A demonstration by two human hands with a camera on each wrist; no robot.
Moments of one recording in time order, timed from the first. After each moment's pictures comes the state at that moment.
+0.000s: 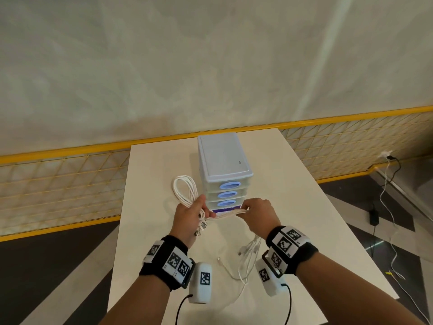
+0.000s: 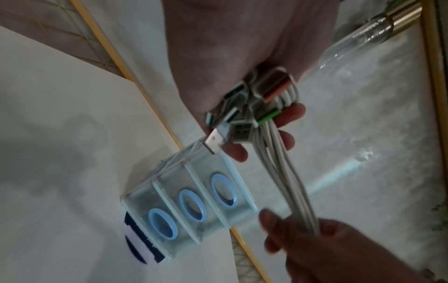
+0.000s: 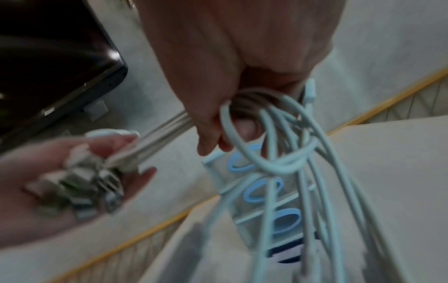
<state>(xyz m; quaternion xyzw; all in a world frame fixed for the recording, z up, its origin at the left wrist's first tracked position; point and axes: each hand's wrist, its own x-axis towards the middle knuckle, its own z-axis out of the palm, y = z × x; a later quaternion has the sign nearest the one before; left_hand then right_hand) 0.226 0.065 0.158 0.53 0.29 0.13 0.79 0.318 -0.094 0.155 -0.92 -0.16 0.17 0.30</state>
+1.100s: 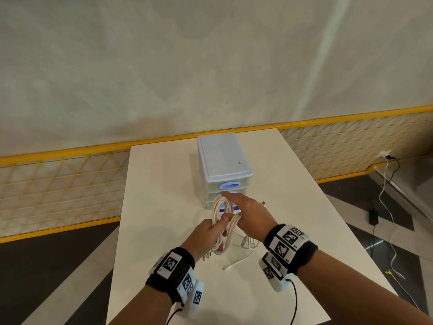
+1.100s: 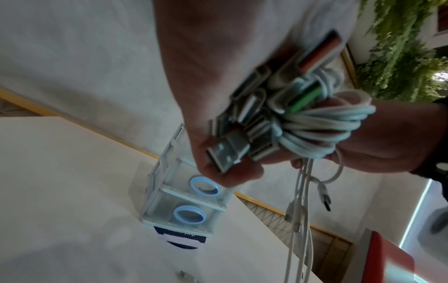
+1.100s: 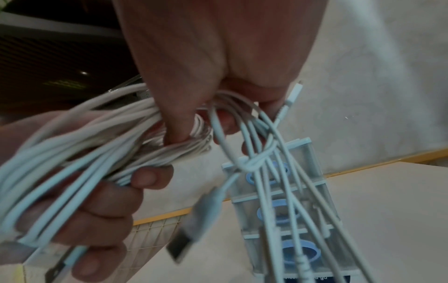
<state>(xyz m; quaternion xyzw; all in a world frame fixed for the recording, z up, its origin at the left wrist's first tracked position) 0.212 0.046 0.135 0.76 0.17 -0.07 0.62 0.300 -0.087 0.177 -0.88 -0.36 0.12 0.27</state>
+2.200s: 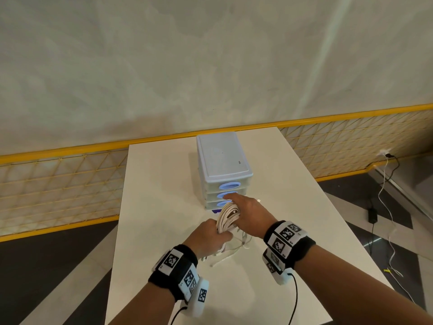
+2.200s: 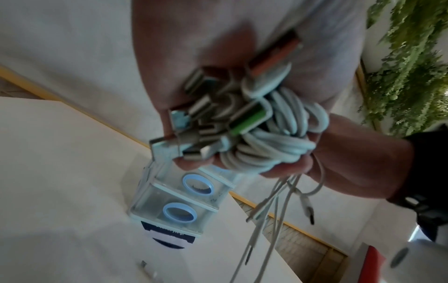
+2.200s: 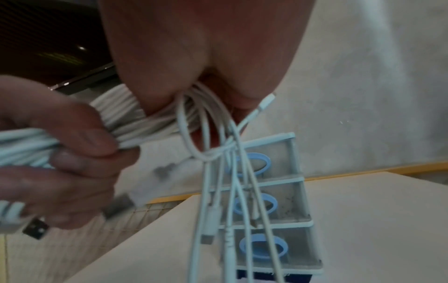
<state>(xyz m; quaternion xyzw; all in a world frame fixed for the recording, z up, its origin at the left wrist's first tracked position) 0.221 0.044 0.144 0.83 0.17 -0.14 0.51 0.315 -0.085 0.166 -0.87 -0.36 0.16 0.28</state>
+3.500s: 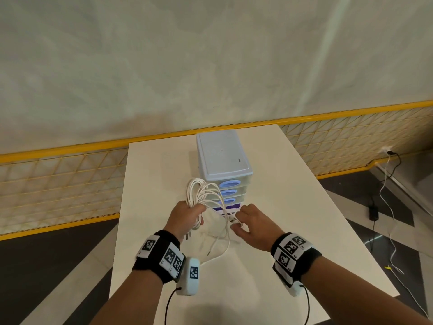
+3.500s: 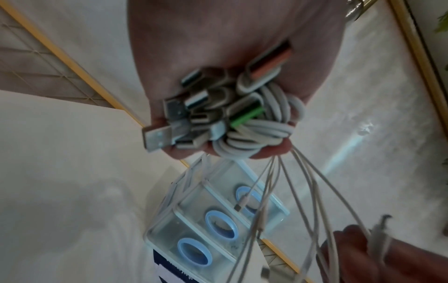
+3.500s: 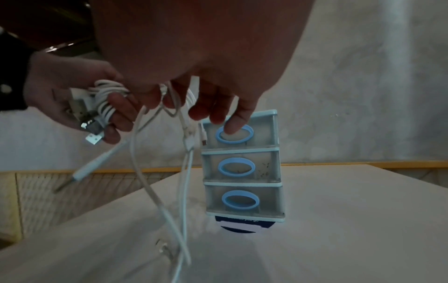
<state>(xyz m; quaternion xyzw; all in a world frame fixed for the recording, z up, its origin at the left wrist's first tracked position) 0.231 0.089 0.153 0.72 0.33 0.00 0.61 0.310 -0.113 0.120 -0.86 -0.44 0.07 0.24</state>
